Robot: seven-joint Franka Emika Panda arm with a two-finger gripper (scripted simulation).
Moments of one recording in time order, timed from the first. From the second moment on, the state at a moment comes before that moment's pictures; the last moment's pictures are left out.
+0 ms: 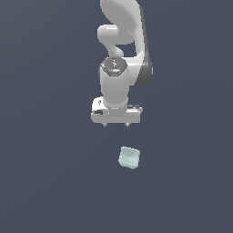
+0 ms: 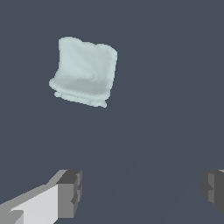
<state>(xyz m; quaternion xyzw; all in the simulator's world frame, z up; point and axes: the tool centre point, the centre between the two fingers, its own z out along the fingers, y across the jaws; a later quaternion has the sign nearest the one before) -0.004 -0.001 0.160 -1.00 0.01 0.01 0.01</state>
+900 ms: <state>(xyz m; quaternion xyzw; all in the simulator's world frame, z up) -0.004 0.015 0.151 -1.00 -0.01 0.01 0.00</state>
